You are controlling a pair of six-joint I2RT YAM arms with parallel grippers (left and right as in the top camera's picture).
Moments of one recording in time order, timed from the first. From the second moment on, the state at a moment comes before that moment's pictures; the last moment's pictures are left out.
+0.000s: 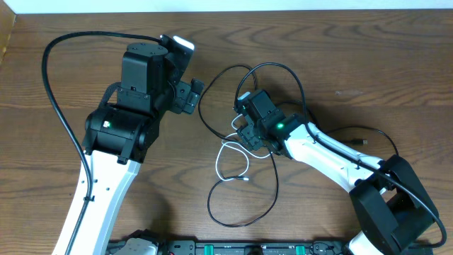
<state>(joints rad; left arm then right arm) -0.29 1.28 1.41 -0.83 -0.14 0.24 0.67 1.77 1.09 -0.39 0.07 0.00</state>
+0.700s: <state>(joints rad) -0.29 1.28 1.41 -0.83 -0.14 0.24 0.67 1.86 1.09 -0.39 0.06 -0.01</state>
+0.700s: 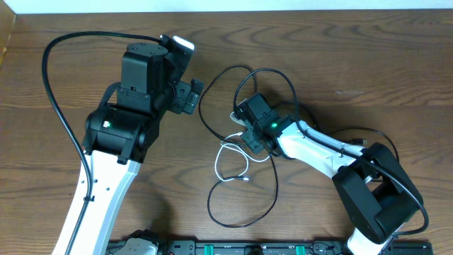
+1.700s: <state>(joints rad) -0.29 1.28 1.41 -0.83 -0.14 0.24 0.61 1.42 1.45 -0.66 0.24 -0.01</state>
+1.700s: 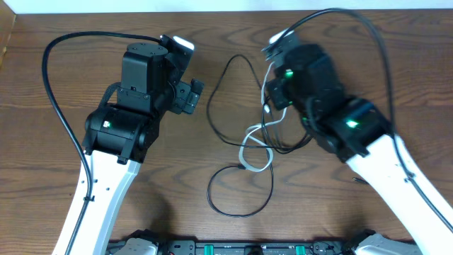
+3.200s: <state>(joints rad) -0.29 1.28 1.41 -0.83 -0.11 0.24 0.60 1.53 1.63 -1.05 0.13 0.00</state>
